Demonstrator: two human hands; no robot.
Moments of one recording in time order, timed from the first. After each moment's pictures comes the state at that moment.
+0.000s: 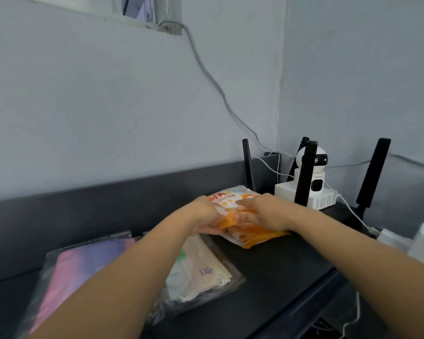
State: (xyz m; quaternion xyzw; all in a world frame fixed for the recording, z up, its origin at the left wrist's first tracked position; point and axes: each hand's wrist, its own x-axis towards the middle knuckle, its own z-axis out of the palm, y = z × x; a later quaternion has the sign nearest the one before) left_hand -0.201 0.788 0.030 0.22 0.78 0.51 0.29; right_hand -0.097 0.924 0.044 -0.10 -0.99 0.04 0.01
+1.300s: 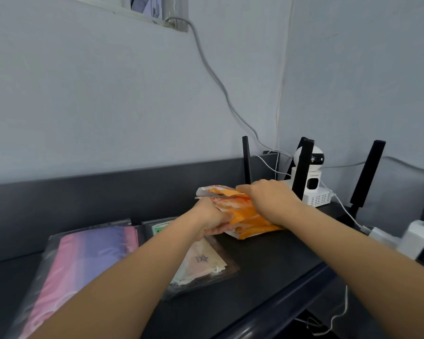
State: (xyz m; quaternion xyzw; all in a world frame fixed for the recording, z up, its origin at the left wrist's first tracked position) left_hand -0.161 0.782 0.021 0.22 0.73 0.58 0.28; right_hand -0.085 0.912 0.049 -0.08 -0.96 -0.19 0.17
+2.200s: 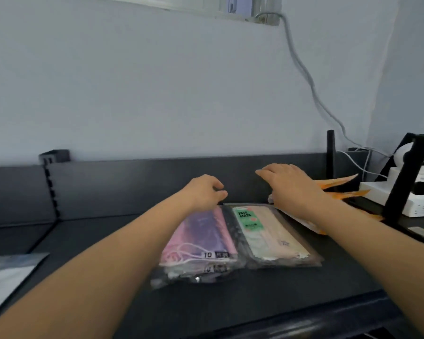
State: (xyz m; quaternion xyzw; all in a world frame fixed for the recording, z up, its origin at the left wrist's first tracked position) left_hand -0.181 0.613 0.040 0.23 0.92 0.31 -0.01; right_hand -0.128 0.803 0.051 0.04 -0.97 -0.13 0.18
